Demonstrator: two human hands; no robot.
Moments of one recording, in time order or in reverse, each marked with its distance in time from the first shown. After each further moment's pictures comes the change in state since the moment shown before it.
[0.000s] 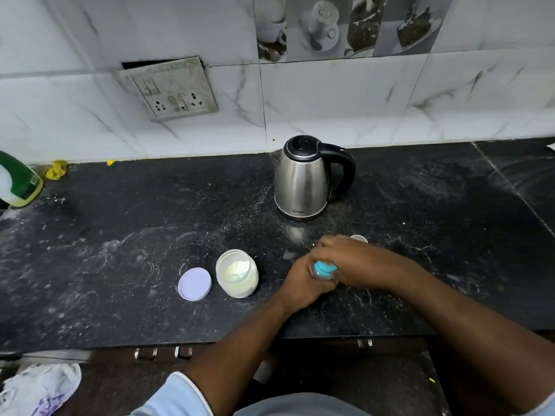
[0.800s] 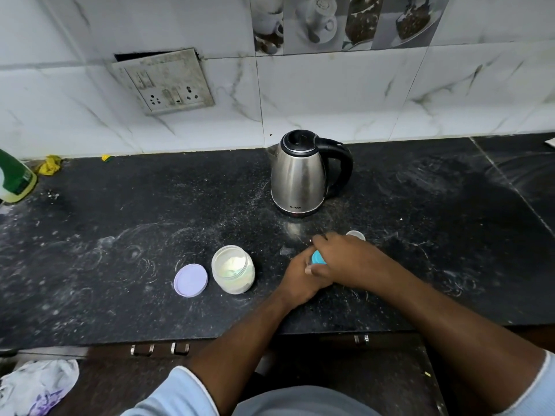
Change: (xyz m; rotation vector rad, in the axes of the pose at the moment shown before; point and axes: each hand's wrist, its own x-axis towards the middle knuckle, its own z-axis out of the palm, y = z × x) left_hand 0.007 -0.018 0.002 0.052 0.047 0.012; right_hand 0.014 -0.003 0.020 -0.115 0.110 0.179
